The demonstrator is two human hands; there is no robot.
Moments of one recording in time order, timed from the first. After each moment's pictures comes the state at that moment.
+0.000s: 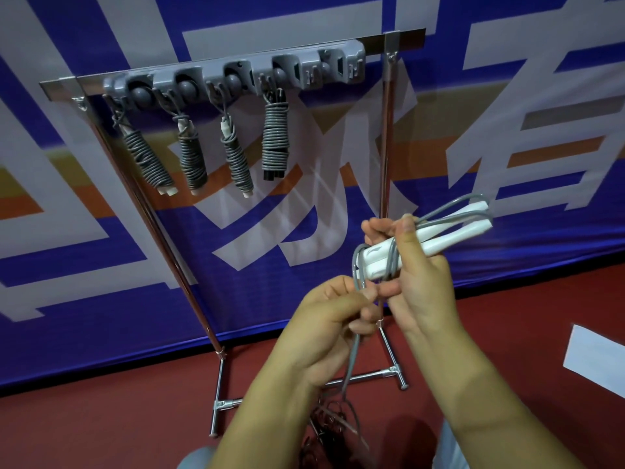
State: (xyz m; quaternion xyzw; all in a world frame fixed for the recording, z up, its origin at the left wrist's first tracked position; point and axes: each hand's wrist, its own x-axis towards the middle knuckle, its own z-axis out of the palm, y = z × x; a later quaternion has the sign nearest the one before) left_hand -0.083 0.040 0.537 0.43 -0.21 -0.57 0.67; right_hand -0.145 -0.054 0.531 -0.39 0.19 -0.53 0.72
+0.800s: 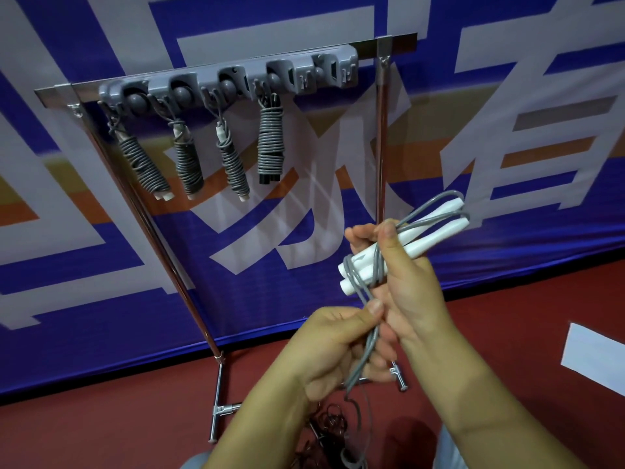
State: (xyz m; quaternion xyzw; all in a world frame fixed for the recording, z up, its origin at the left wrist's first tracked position) left_hand -0.087 0.045 0.526 0.51 -0.27 -0.61 0.54; right_hand -0.146 -0.044 0.536 -0.39 0.14 -0.49 0.77
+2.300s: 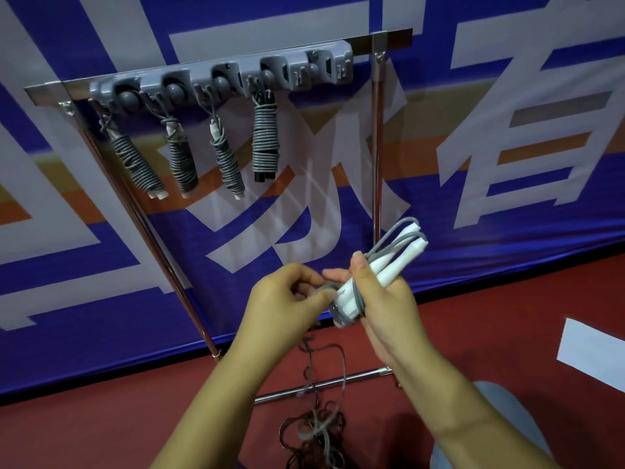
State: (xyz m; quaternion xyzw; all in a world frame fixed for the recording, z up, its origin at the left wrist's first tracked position) left_hand -0.046 0.053 0.537 0.76 -0.43 -0.16 0.47; right_hand -0.144 -0.035 0.501 -0.51 0.28 -0.41 0.70
